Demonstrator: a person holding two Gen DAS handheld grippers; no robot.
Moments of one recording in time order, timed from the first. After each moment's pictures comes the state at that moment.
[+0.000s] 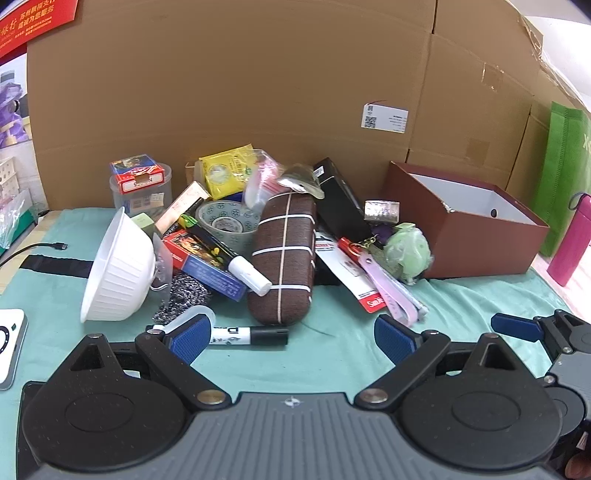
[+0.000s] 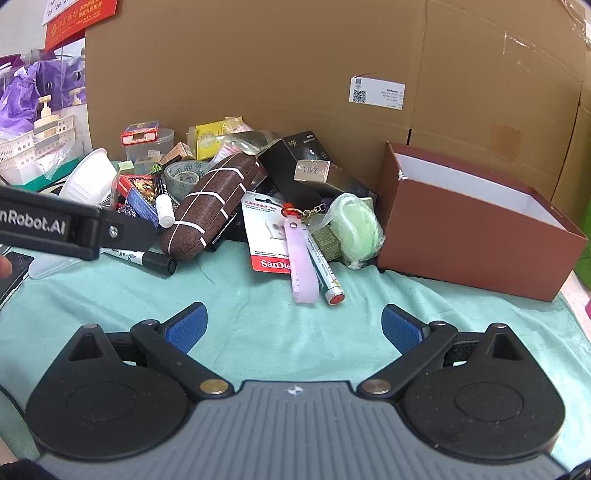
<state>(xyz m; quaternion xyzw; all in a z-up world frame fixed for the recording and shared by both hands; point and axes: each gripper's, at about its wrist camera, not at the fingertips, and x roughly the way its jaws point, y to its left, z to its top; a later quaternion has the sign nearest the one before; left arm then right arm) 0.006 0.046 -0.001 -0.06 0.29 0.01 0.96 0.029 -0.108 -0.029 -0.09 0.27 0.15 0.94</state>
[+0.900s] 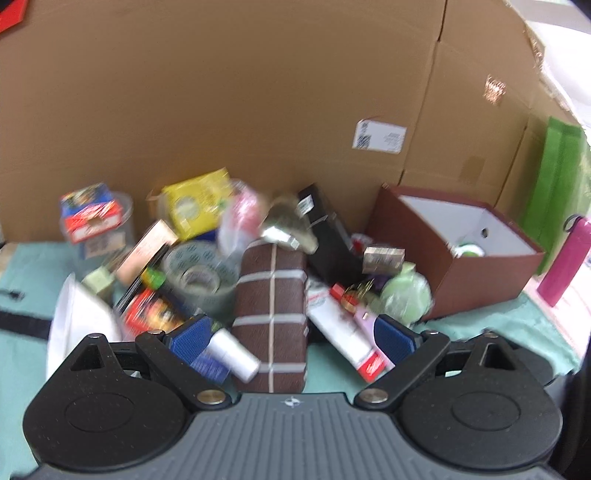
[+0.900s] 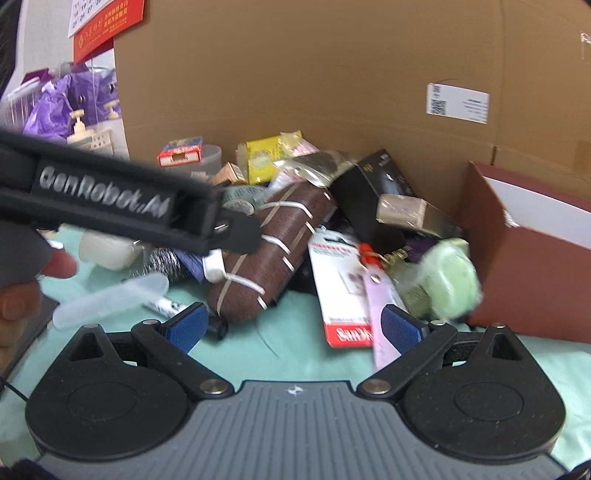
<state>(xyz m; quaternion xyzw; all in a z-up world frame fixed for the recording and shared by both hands) 0.084 0.067 0.021 -0.06 0.29 -0.06 0.95 0.089 -0.057 -0.026 -0.06 0.27 0.25 0.93</state>
